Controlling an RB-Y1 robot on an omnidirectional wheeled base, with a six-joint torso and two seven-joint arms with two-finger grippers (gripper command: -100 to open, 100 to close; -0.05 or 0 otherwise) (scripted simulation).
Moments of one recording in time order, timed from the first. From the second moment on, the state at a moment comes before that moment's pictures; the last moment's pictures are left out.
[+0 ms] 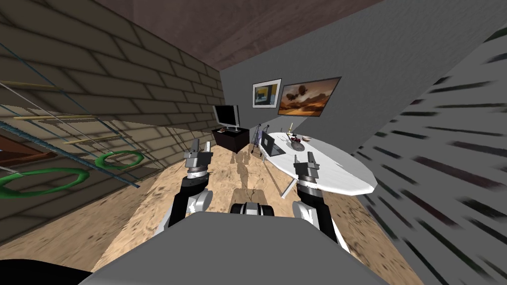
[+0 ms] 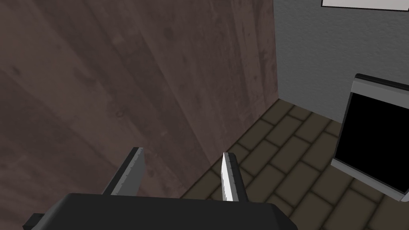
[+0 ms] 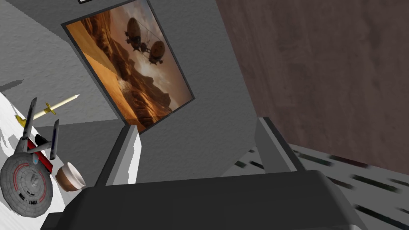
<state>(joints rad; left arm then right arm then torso) 0.46 0.04 -0.02 -2.34 0.02 -0.53 0.11 0.53 0.00 0.00 -2.25 -0.11 -0.43 -0.15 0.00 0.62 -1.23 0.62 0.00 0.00</state>
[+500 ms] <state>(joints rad) 0.46 0.04 -0.02 -2.34 0.02 -0.53 0.11 0.55 -0.11 -0.04 -2.24 -0.06 -0.42 -0.11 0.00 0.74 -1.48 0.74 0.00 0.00</state>
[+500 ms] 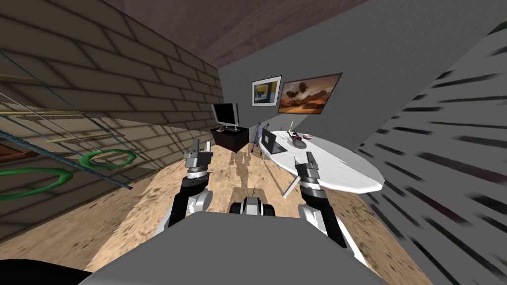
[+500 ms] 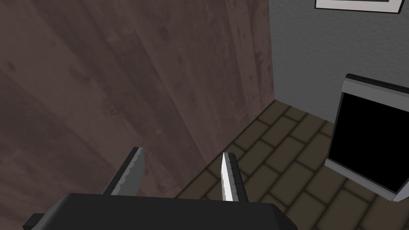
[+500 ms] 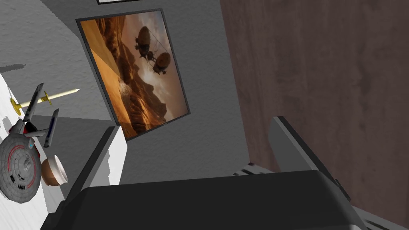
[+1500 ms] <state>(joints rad) 0.46 0.04 -0.02 -2.34 0.02 -0.53 0.11 0.62 -0.37 -0.23 -2.18 0.24 -0.37 0.11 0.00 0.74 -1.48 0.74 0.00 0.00</state>
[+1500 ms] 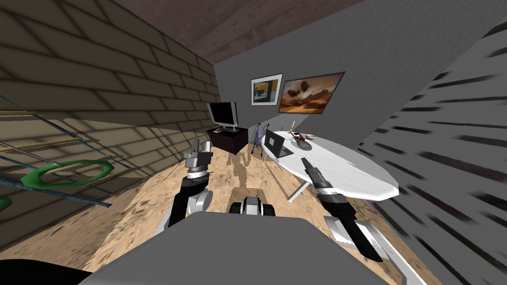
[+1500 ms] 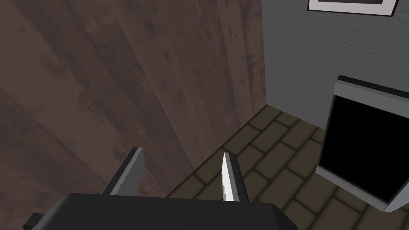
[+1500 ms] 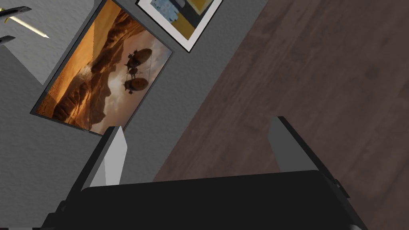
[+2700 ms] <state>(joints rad) 0.46 0.04 -0.02 -2.34 0.02 -0.53 0.11 0.69 -0.63 -0.42 -2.13 0.49 -0.31 0.33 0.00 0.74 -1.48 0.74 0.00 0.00</state>
